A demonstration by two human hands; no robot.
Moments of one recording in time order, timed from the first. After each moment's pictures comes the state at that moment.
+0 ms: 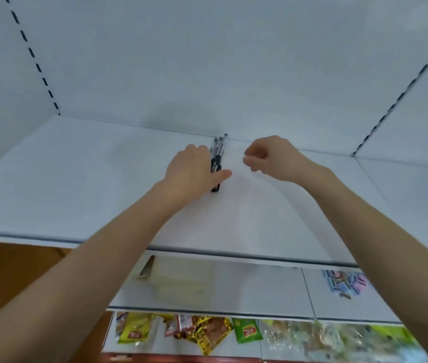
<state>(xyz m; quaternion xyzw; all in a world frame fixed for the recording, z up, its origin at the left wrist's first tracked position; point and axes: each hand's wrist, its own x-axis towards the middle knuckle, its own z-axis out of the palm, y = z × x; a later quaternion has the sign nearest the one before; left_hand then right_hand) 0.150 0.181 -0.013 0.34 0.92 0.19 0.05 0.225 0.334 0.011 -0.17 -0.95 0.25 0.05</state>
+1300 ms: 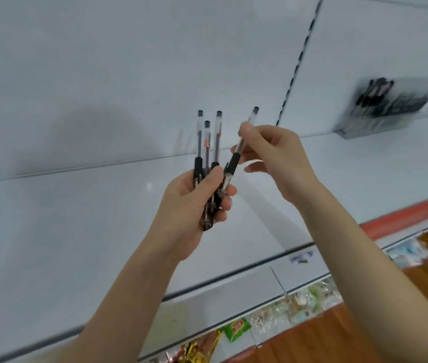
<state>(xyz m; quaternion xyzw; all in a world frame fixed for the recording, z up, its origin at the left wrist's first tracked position) 0.232 0.217 0.019 0.25 0.49 0.71 0.44 0.311 0.343 0.044 -0.29 -0.71 0.54 0.36</state>
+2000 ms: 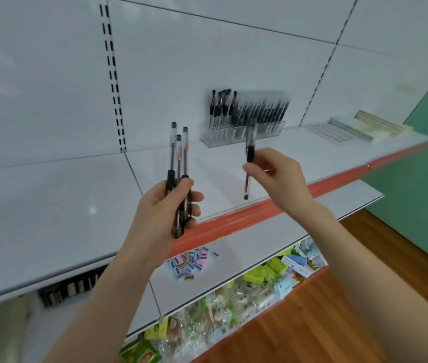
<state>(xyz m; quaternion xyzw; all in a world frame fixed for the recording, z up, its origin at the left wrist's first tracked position) 0.474 0.391 0.016 0.24 0.49 0.71 0.45 0.613 0.539 0.028 -0.31 -0.84 0.22 0.37</state>
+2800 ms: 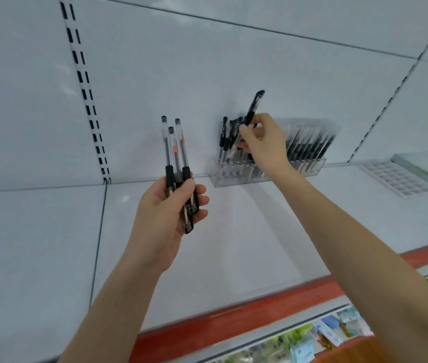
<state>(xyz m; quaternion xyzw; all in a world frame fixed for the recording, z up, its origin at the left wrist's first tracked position) 0.455 0.546 0.025 0.19 0.48 0.79 0.34 0.496 0.748 0.051 -0.30 -0.79 0.34 0.41</state>
